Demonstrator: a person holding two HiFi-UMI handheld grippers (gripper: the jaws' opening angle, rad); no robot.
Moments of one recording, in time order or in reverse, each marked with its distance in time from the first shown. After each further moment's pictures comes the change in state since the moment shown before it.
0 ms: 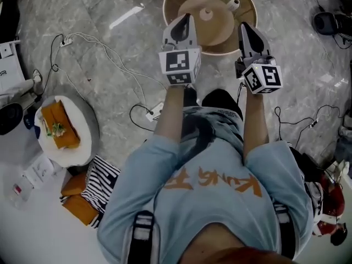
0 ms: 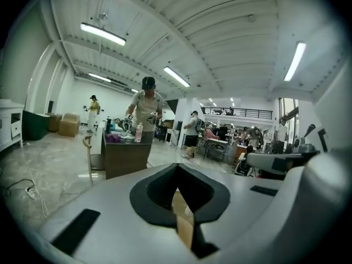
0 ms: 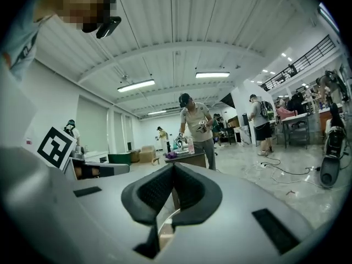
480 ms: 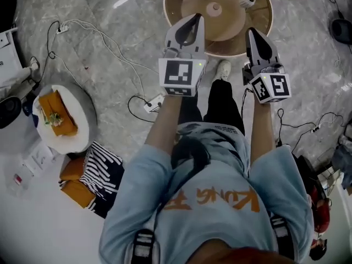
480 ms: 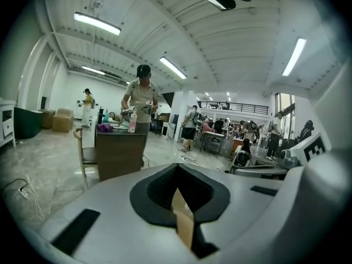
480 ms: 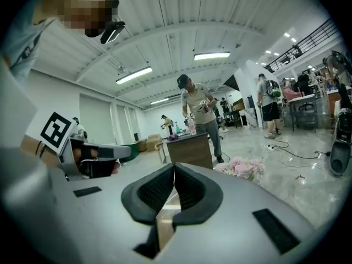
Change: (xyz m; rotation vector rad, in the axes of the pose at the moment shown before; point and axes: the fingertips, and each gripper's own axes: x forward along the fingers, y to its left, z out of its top) left arm 0.081 0.003 -0.049 0.015 0.066 -0.051; right arm 0.059 -0.064 -0.095 0.059 0.138 0.075
